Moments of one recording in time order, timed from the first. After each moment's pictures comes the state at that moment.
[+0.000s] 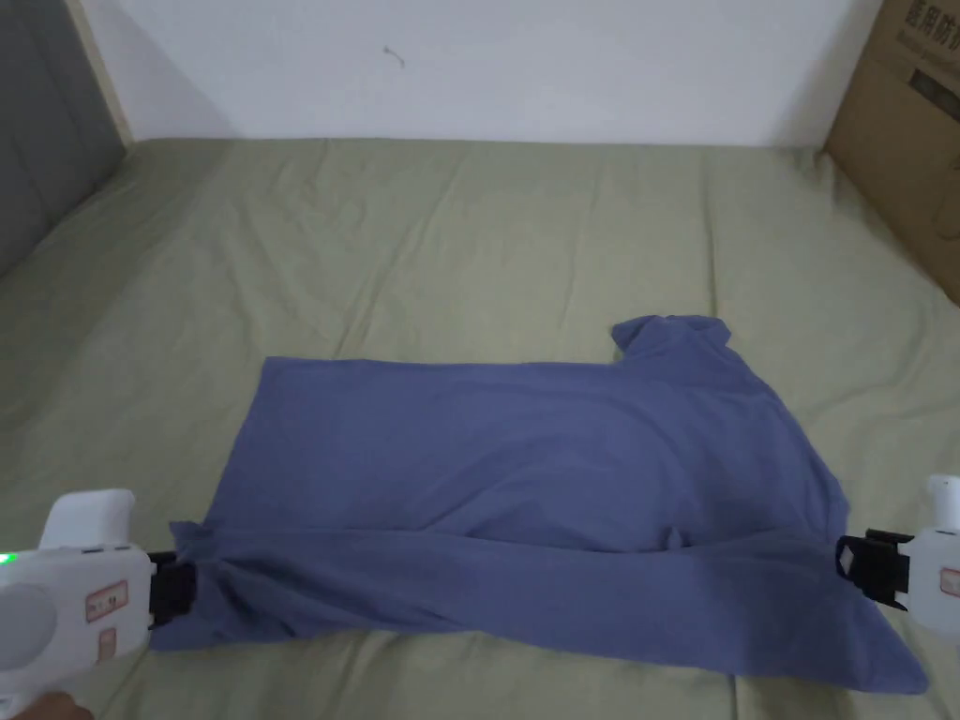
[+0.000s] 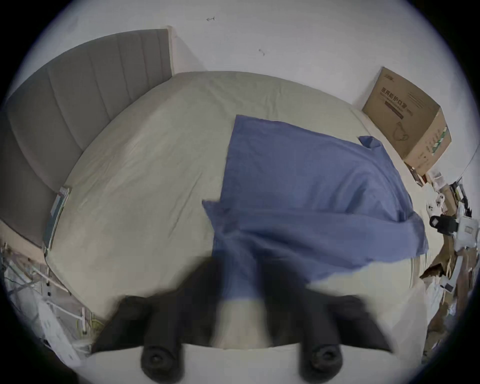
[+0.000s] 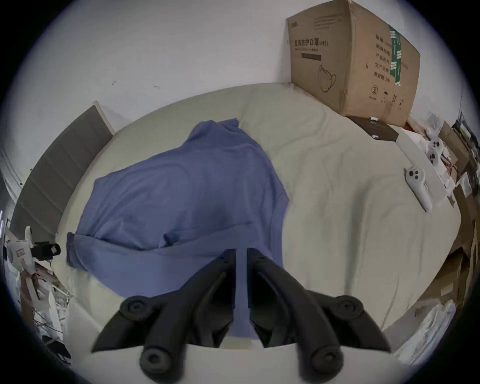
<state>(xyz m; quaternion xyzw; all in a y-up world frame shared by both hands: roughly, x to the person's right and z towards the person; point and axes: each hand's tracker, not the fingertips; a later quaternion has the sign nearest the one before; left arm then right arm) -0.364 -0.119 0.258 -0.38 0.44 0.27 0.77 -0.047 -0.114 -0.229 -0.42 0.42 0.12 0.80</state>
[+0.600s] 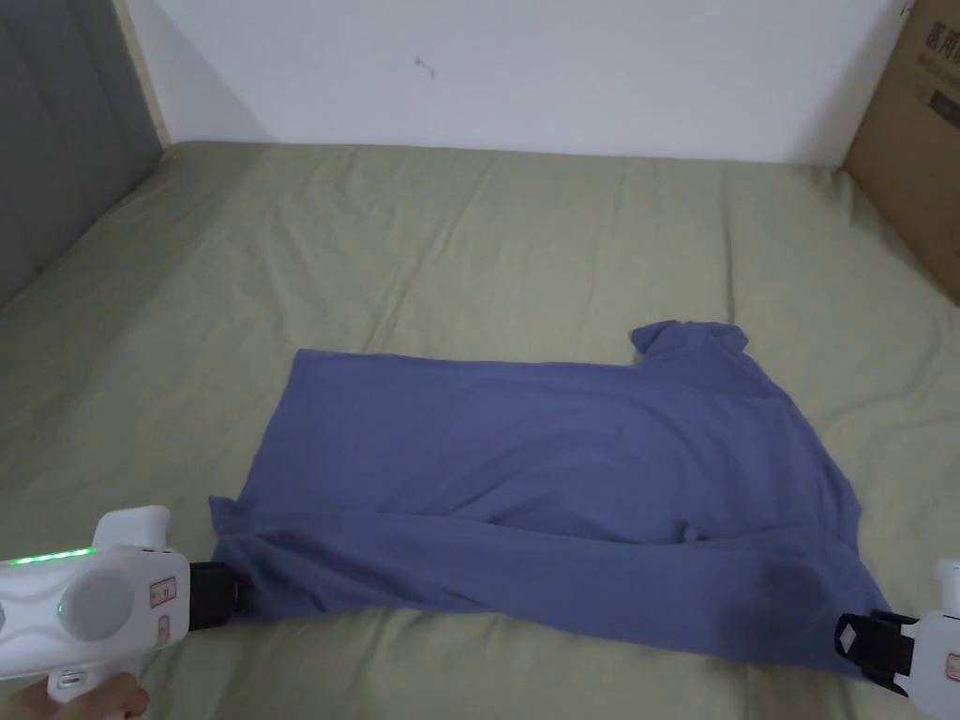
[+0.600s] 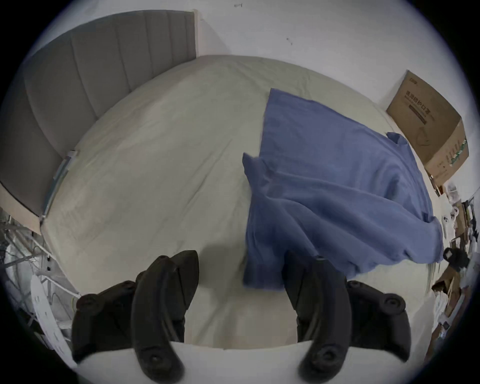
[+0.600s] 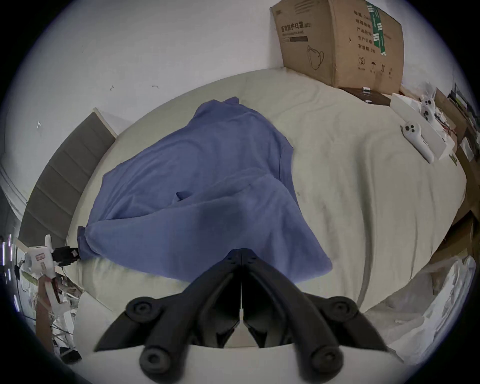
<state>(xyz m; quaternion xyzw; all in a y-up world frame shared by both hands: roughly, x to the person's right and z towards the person) -0.389 -0.174 0.269 -0.39 0.48 0.31 0.72 -0.017 -0.146 -0.197 -0.46 0.41 0.08 0.78</state>
